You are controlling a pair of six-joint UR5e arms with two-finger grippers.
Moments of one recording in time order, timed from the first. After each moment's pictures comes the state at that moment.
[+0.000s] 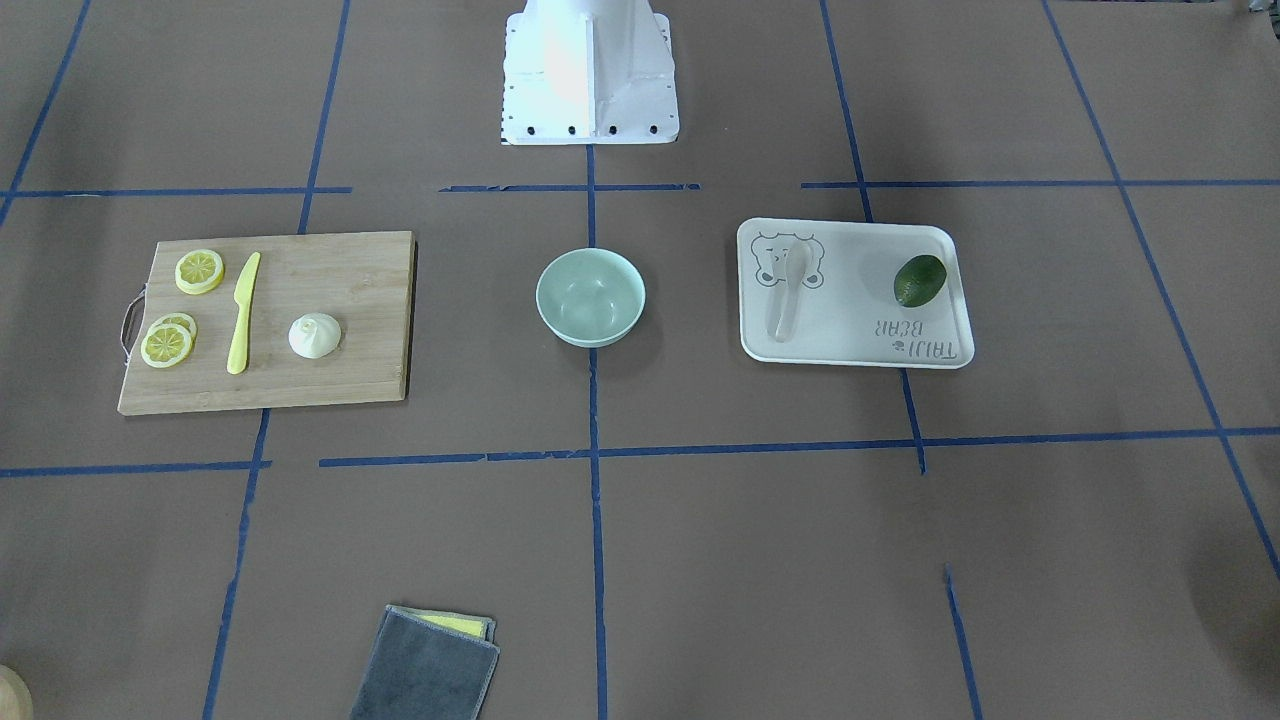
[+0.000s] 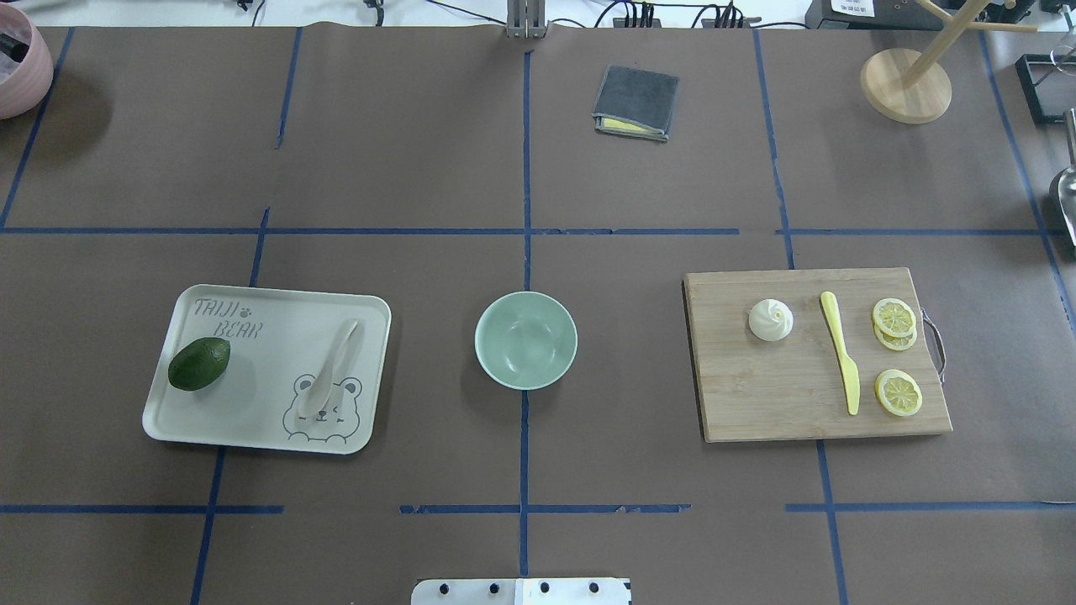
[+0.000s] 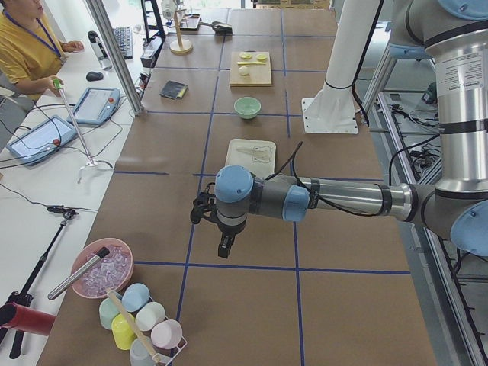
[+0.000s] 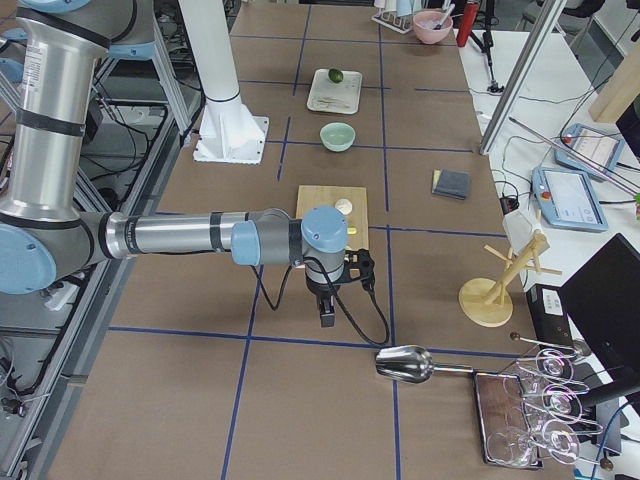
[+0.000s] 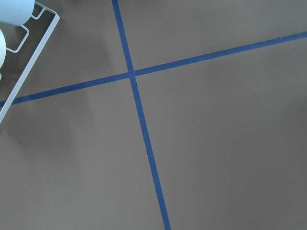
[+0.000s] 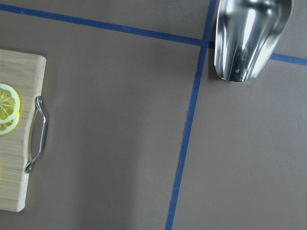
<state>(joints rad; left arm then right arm) -1.55 -1.39 -1.82 -1.66 -2.39 0.12 1.50 -1.81 1.88 -1.58 2.35 -0.08</state>
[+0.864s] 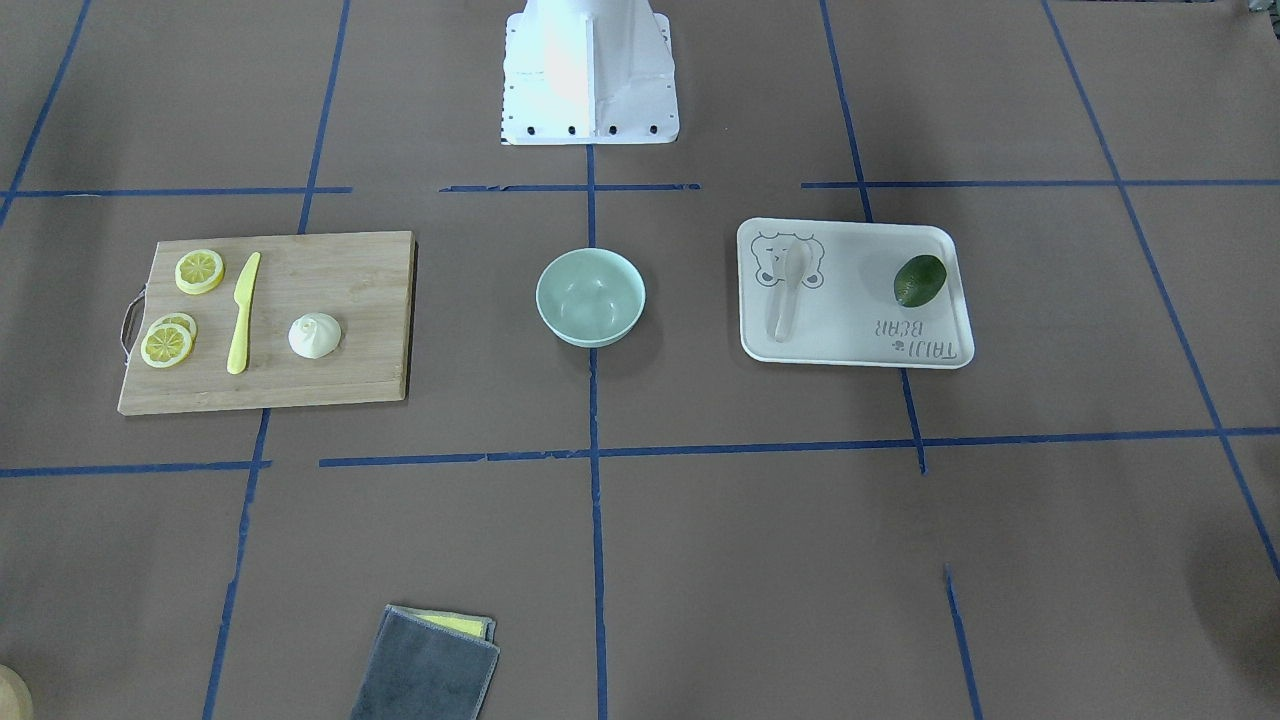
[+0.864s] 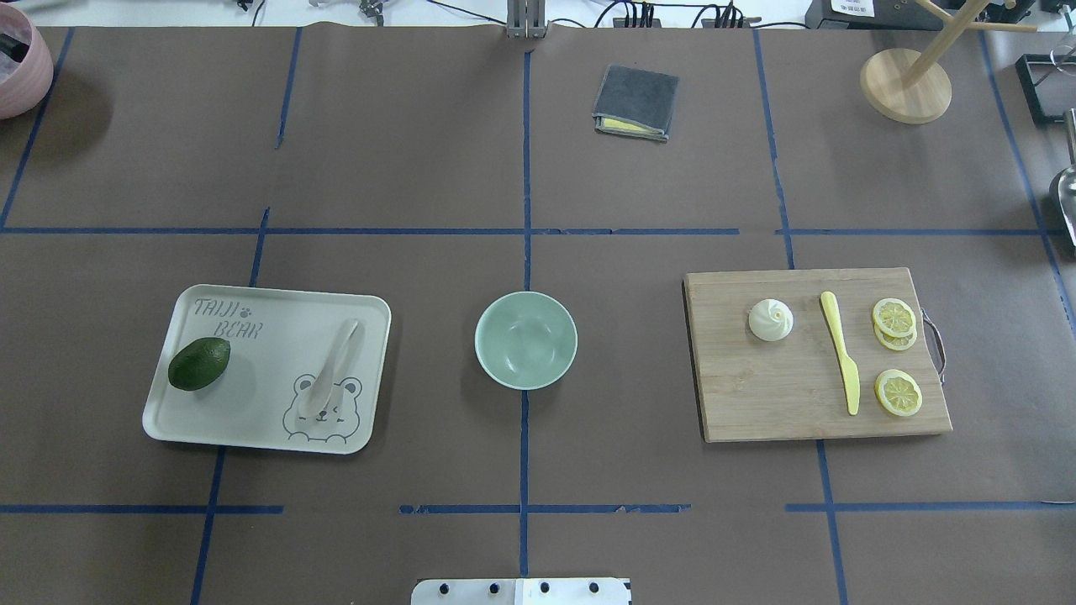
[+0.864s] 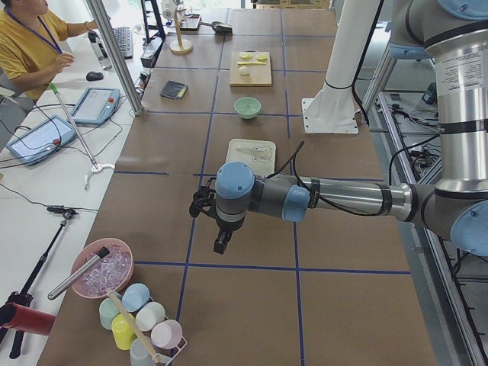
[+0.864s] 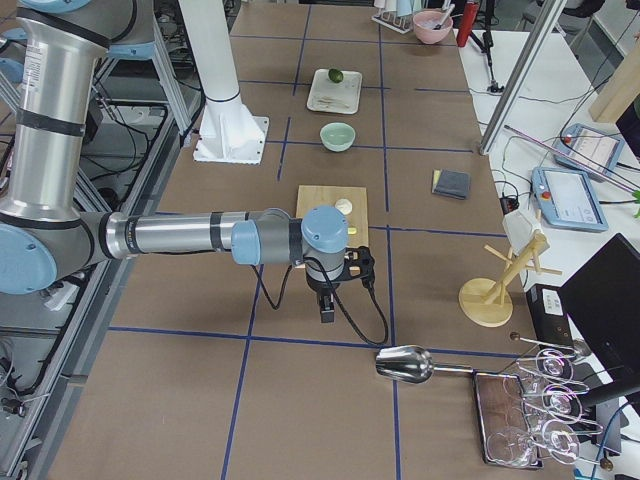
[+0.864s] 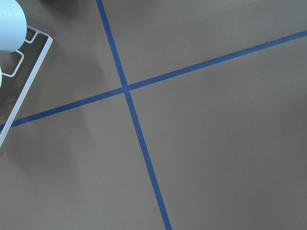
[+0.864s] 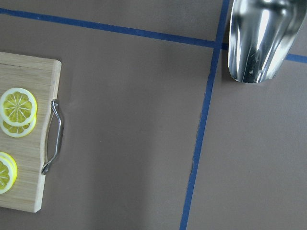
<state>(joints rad) -1.54 -1.39 -1.82 -1.72 -2.43 0.15 1.50 -1.80 1.88 -1.57 2.39 -0.06</state>
